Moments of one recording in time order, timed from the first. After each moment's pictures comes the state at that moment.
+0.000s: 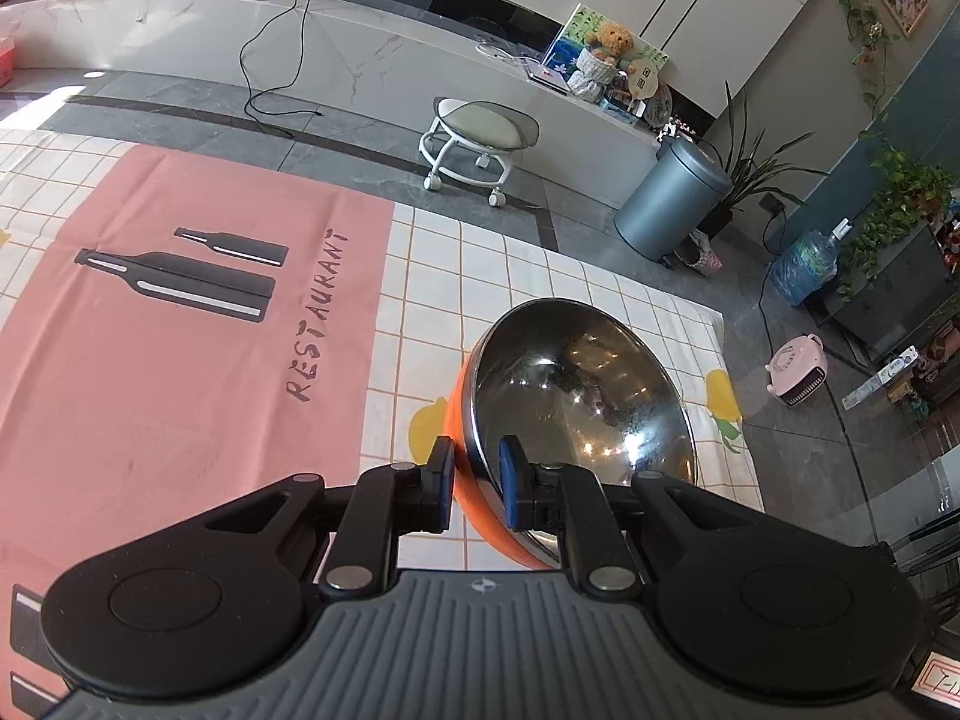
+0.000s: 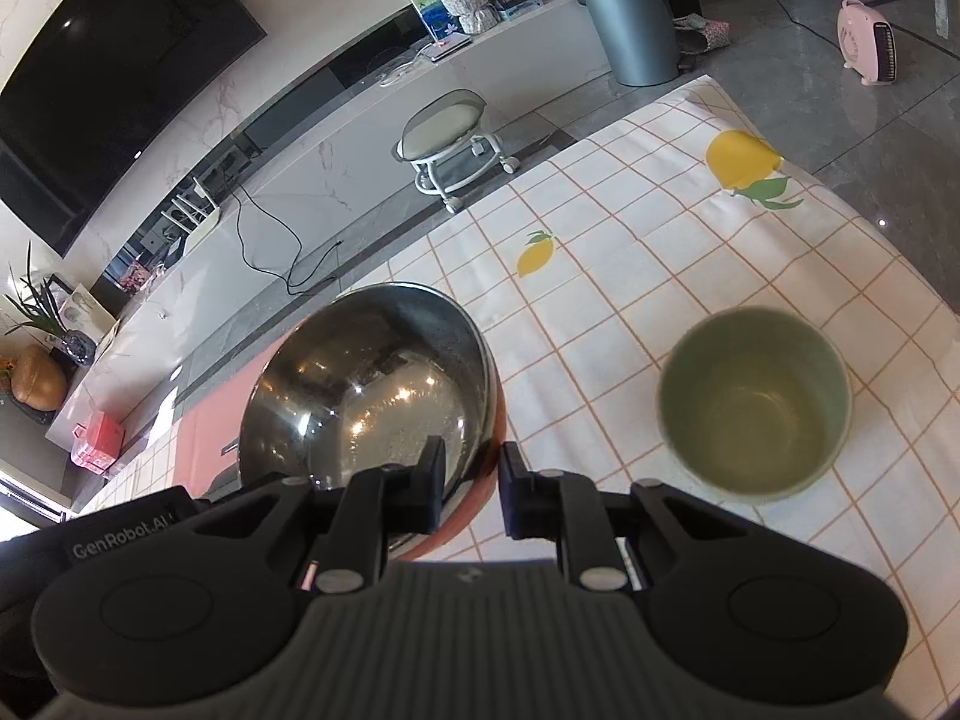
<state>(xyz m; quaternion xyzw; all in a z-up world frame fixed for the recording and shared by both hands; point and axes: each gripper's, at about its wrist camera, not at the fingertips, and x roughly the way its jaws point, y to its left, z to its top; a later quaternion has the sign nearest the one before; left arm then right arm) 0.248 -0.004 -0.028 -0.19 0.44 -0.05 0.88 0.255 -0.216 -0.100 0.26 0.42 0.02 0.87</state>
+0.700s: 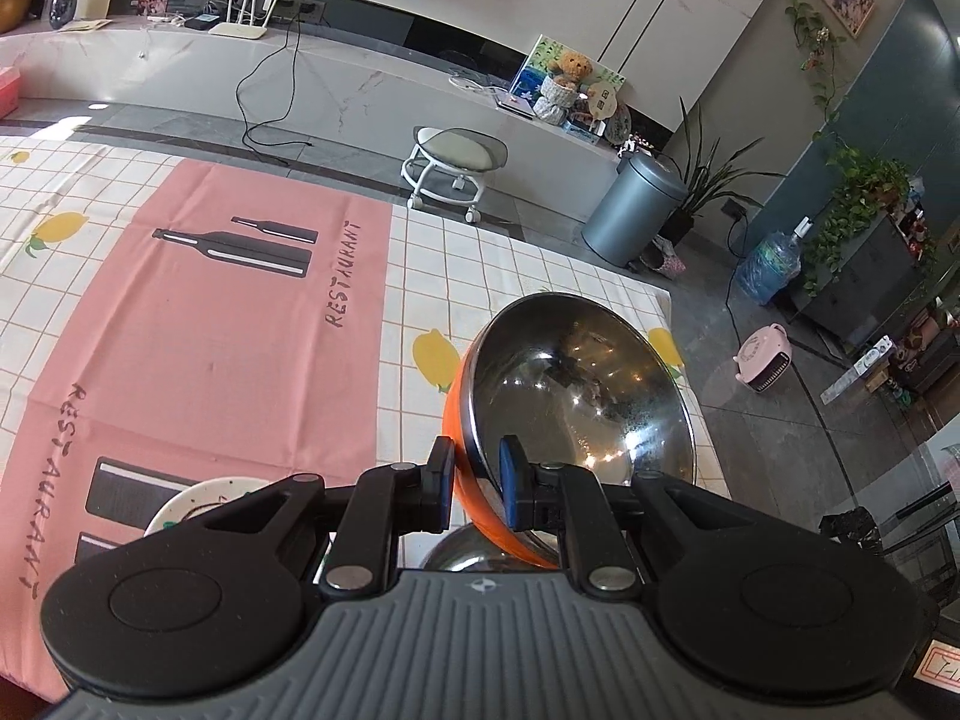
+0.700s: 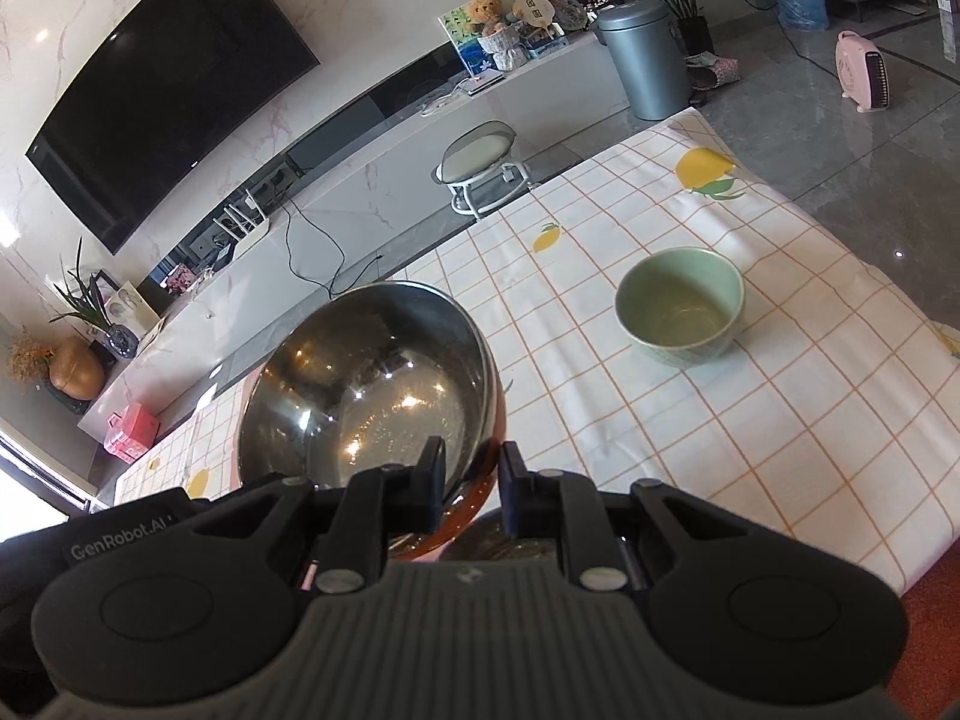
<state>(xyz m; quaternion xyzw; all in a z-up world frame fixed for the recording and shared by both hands) 0.133 0.003 0.006 -0.18 0.41 -0.07 0.89 0.117 -0.217 -0.061 0.26 0.38 0.04 0.89</state>
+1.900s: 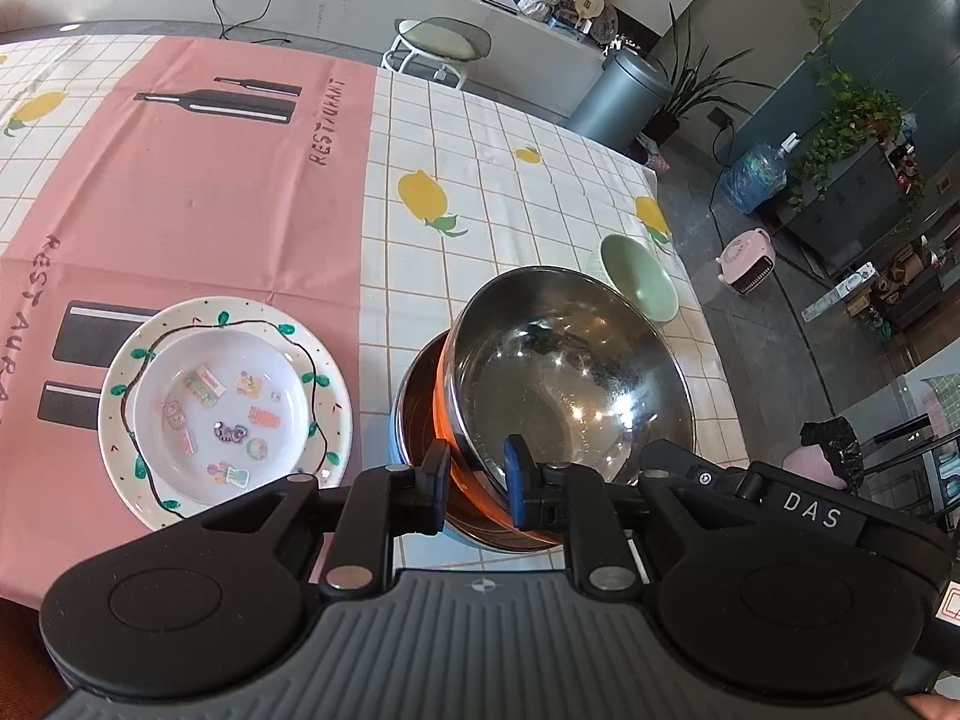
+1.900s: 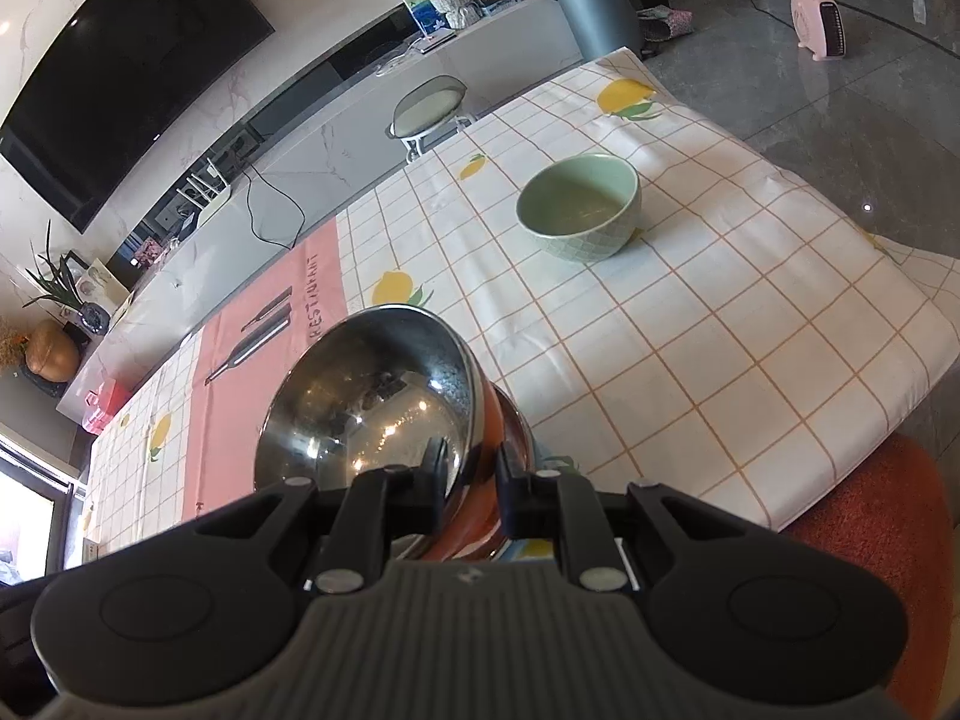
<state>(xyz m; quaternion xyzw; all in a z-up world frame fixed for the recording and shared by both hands) 0.090 -0.009 -0.043 -0.18 0.49 -0.11 0.84 0.062 -0.244 -0.096 0.26 0.43 0.02 0.86</state>
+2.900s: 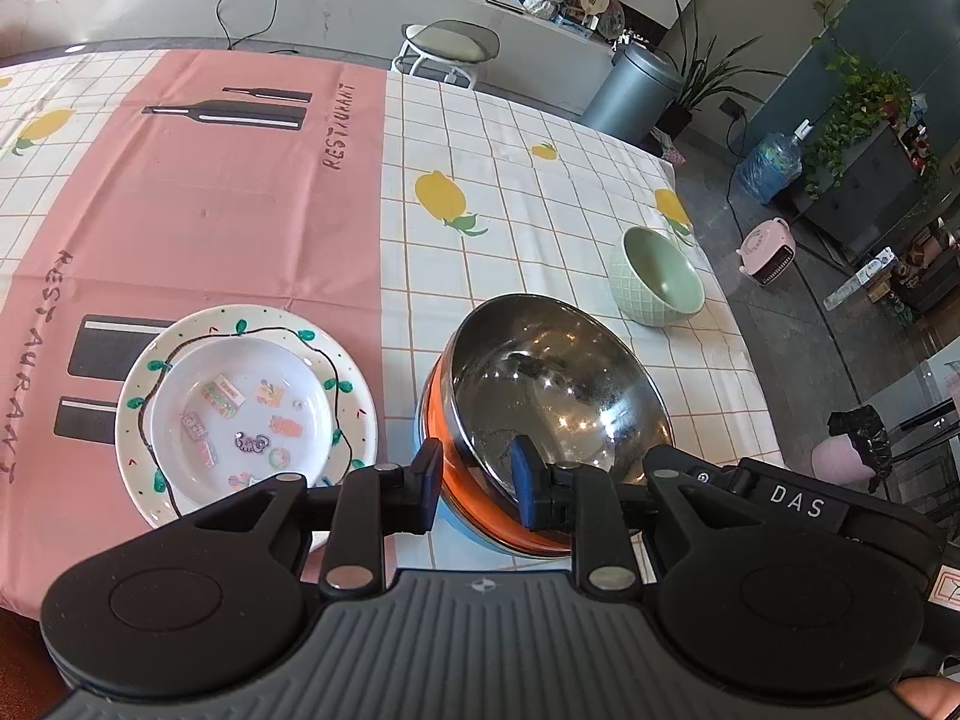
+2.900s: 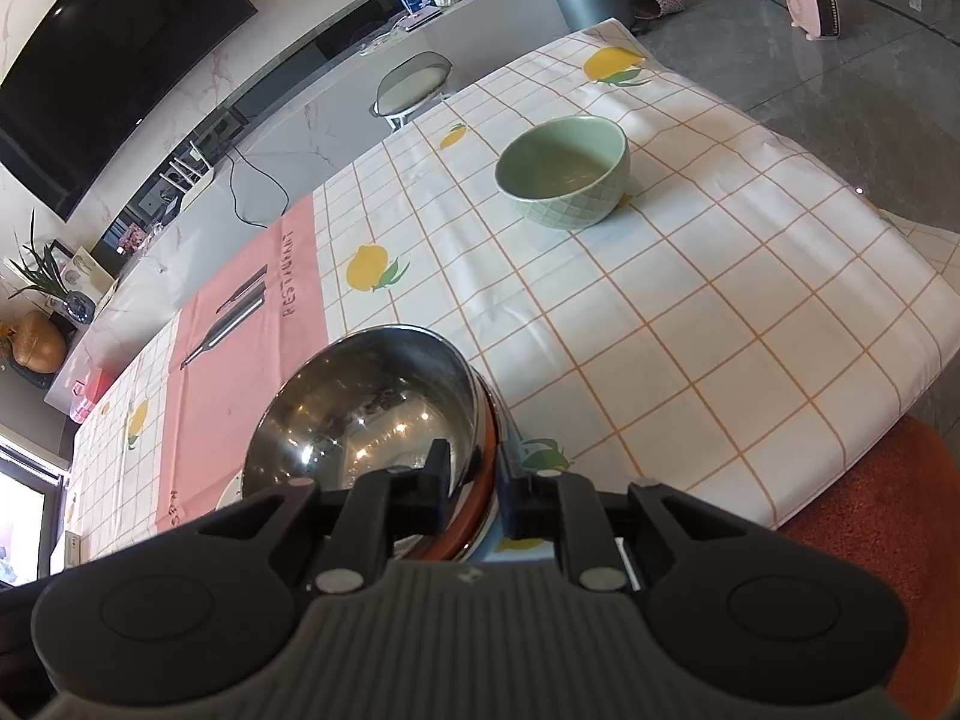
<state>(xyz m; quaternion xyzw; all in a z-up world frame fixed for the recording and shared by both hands) 0.089 -0.013 -0.044 -0.16 0.49 -0.10 0.85 0.068 -0.242 -0.117 0.26 0.44 0.01 0.86</state>
